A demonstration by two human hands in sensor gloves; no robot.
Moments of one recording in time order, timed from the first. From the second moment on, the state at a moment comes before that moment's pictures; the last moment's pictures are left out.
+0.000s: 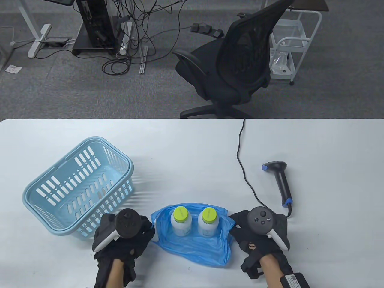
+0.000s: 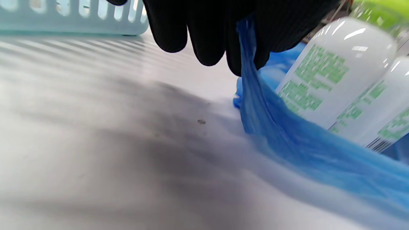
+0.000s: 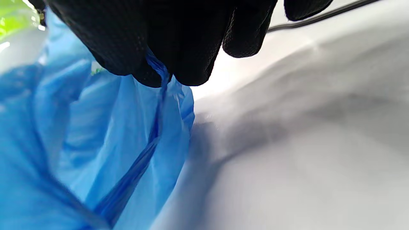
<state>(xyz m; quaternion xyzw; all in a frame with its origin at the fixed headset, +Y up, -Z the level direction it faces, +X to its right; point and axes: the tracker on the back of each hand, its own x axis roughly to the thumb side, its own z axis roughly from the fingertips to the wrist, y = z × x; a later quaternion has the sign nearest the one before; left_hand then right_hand) -0.221 -0.712 -0.231 -0.17 -0.10 0.19 0.96 0.165 -0.744 -0.244 0.04 0.09 0.95 0.29</state>
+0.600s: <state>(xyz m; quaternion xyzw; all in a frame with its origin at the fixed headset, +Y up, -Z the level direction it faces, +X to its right) -0.249 -0.685 -0.225 0.00 -0.14 0.65 0.74 0.227 -0.680 -0.232 0.10 0.08 0.81 0.57</state>
